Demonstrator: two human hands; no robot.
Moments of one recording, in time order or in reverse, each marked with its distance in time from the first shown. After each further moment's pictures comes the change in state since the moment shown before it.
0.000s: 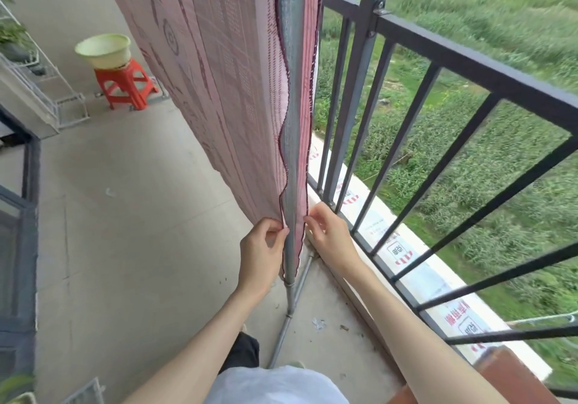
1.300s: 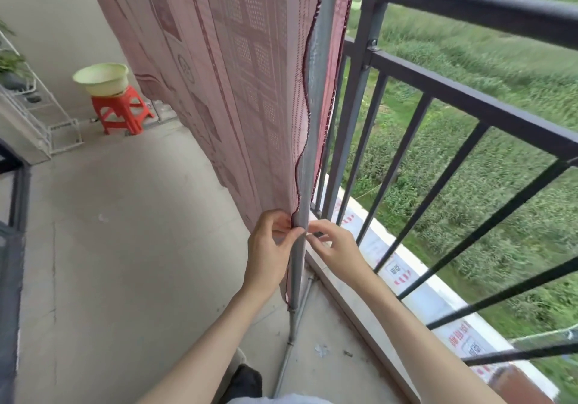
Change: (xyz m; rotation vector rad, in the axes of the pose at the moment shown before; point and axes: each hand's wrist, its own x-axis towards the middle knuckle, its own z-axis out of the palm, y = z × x) left_hand 0.040 0.016 -0.023 -0.176 -0.034 0.110; right_hand 0.022 -0.014 0.009 -0.076 -0.052 -0.071
